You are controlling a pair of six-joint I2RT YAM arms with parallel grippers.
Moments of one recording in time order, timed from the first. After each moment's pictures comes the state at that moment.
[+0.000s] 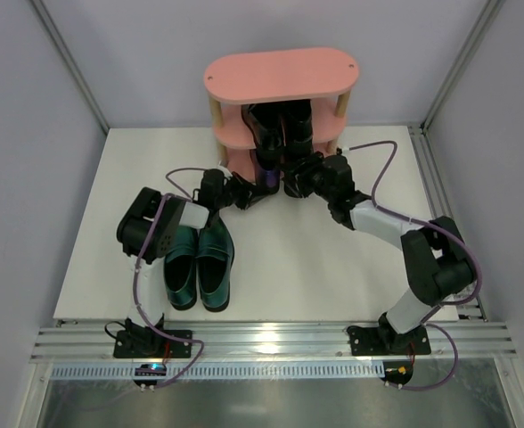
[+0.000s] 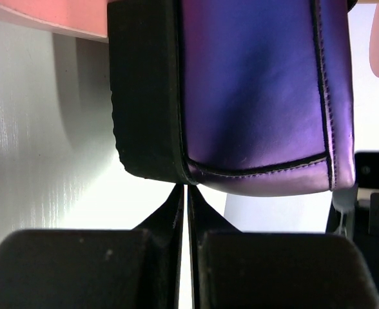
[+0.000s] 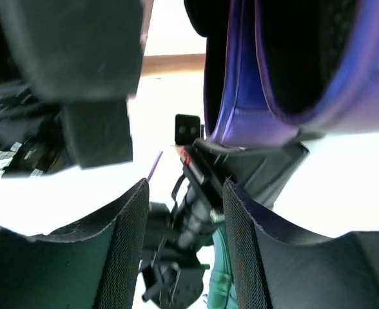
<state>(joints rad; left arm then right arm) -0.39 2.10 1.02 0.72 0.47 -1.26 0.44 1.65 0.97 0.37 -0.12 1.37</state>
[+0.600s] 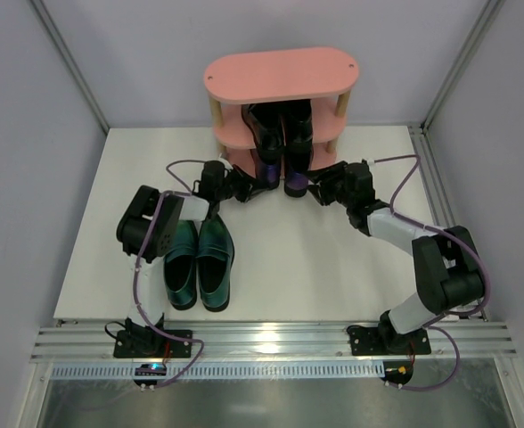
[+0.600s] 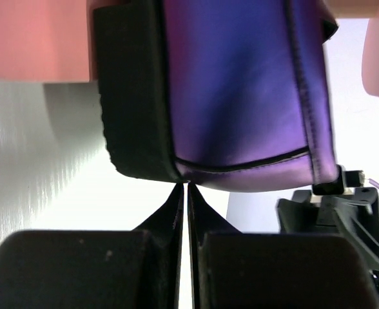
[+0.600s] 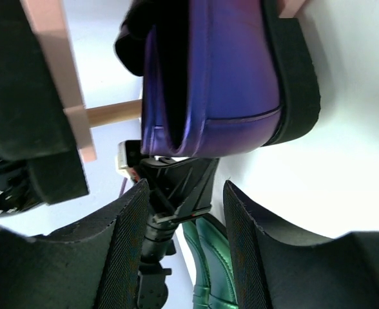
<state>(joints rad) -0.38 2.10 1.11 0.63 0.47 -1.22 0.30 1.54 0.81 0.33 -0.12 1.38</state>
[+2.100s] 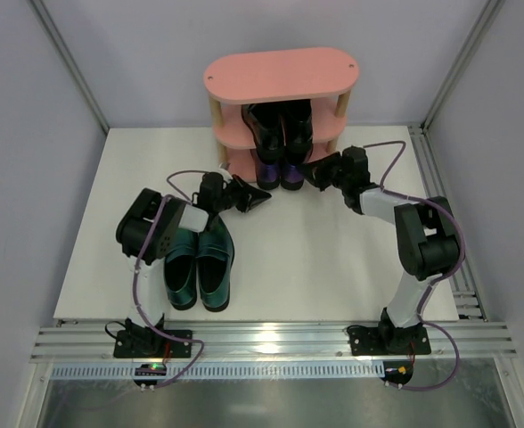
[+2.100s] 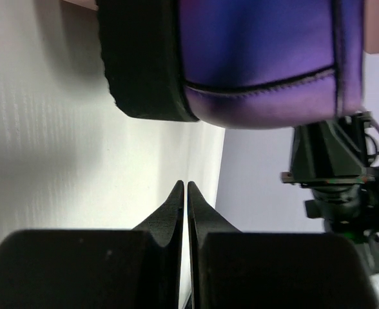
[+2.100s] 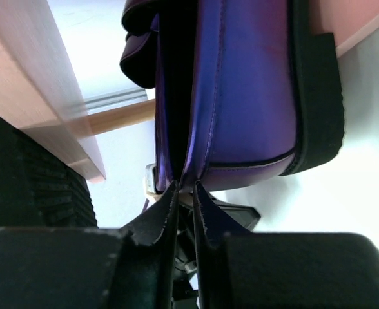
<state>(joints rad) -0.40 2.10 0.99 0.79 0.51 -1.28 0.24 1.81 1.07 0.32 -0.32 1.38</state>
